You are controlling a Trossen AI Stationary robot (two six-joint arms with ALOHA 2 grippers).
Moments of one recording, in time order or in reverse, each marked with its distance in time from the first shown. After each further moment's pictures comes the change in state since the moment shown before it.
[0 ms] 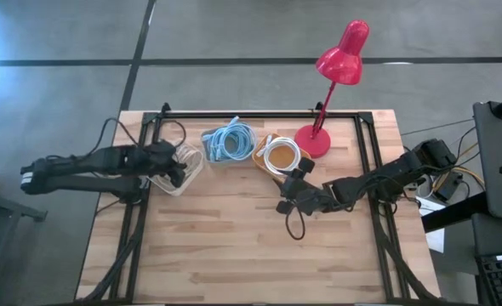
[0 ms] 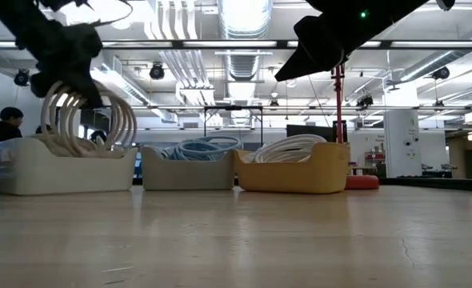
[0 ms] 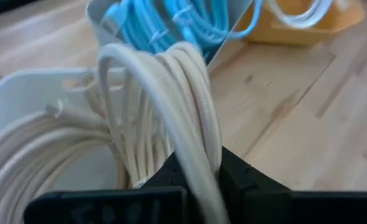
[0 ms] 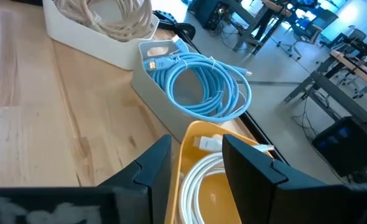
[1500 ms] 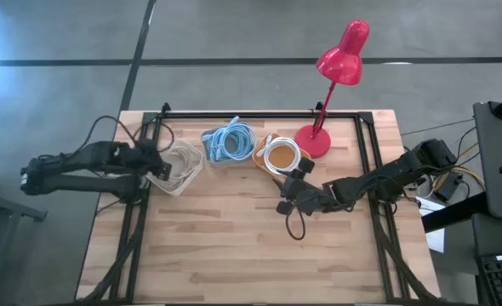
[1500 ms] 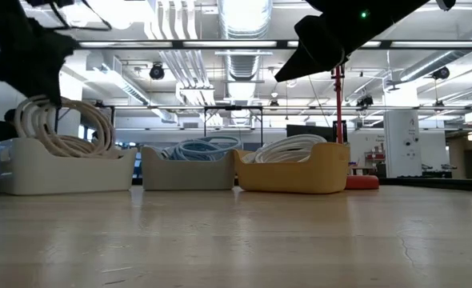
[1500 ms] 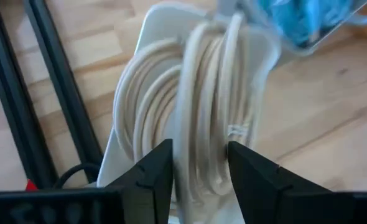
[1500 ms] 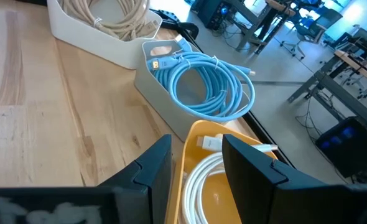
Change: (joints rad) left arm 0.000 0.001 0.139 -0.475 -0.108 -0.332; right arm 0.001 0.000 -0.002 0.000 -0.012 0.004
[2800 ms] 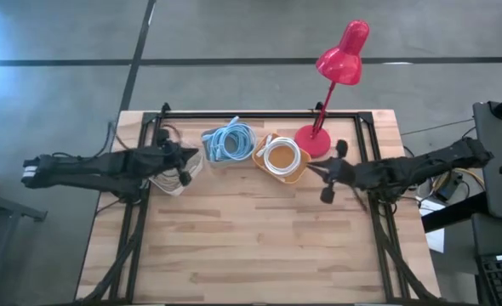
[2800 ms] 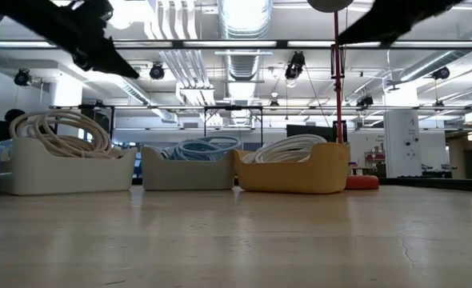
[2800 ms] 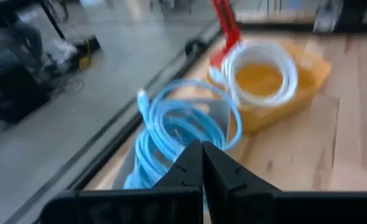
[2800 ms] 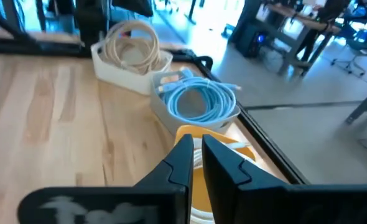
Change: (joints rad) left arm -0.104 -0.003 -0.224 0.973 -0.160 0.968; right arm -0.037 -0.659 -0.234 -0.186 -0.242 -0.052
